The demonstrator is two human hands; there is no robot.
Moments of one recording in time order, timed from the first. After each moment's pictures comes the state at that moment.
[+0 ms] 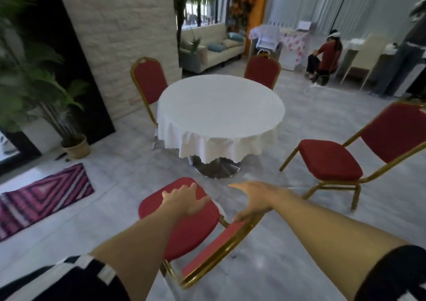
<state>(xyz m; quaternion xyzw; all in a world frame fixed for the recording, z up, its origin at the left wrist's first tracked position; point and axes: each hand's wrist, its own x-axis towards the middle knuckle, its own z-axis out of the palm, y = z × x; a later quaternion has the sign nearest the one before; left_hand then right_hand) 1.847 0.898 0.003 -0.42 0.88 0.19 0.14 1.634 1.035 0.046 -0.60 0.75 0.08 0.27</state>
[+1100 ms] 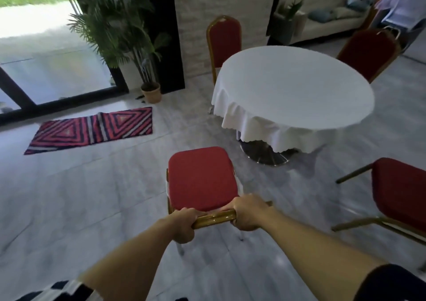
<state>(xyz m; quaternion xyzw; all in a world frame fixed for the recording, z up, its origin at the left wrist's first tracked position) 1.827 1.032 -0.070 -0.53 0.74 0.37 0.19 1.601 1.033 -0.059 -0.79 0.53 0.16 0.25</state>
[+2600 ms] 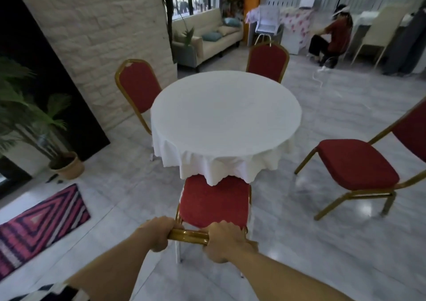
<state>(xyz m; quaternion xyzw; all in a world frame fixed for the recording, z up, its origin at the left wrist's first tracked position) 1.814 0.692 -0.068 -0.33 0.88 0.16 0.30 1.661 0.853 -0.053 -0.53 0.79 -0.04 0.32</state>
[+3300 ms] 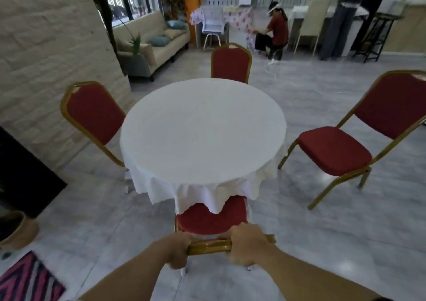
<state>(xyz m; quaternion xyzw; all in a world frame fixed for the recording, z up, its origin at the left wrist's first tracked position) 1.741 0.517 -0.064 -0.19 0.87 0.19 0.41 1.613 0.711 -0.057 -0.48 0.83 0.00 0.28</state>
